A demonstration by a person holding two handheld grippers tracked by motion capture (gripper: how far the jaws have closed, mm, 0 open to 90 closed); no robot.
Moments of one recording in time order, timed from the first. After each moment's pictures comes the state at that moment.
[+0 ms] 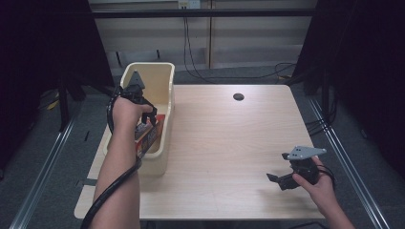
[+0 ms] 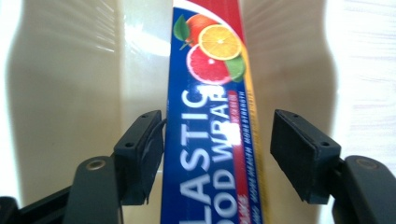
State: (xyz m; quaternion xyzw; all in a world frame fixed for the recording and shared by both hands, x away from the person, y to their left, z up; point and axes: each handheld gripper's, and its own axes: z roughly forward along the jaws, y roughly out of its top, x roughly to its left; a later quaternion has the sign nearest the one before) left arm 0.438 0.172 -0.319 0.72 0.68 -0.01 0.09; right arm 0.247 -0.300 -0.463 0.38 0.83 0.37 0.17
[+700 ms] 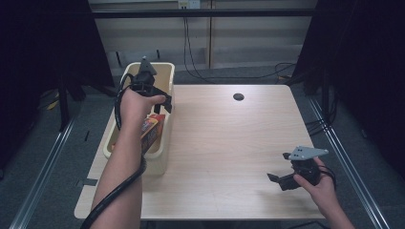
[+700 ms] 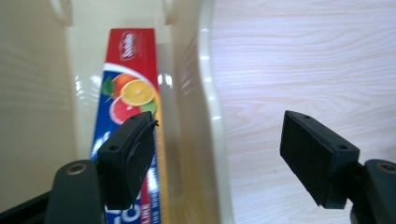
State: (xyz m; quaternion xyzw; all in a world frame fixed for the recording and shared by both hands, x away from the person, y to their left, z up) left arm 0.428 0.134 -0.286 0.76 0.62 0.02 0.19; right arm 0.243 -0.301 -0.458 0.38 0.83 0.38 0.18
